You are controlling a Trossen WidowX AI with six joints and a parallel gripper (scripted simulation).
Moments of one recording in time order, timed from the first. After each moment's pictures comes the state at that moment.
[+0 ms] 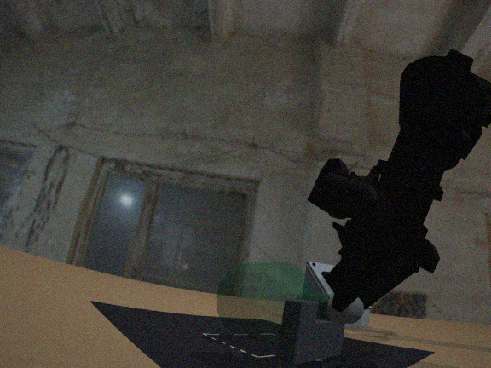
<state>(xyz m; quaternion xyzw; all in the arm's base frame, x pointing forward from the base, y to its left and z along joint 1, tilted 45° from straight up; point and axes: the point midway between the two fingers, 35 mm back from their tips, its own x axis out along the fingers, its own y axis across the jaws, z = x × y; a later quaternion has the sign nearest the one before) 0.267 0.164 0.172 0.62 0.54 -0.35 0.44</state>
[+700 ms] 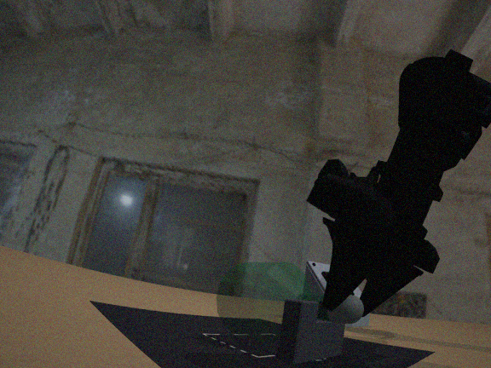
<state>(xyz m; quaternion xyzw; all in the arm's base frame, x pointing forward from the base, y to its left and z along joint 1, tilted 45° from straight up) 0.268 0.164 0.173 0.62 0.54 -0.35 0.44</state>
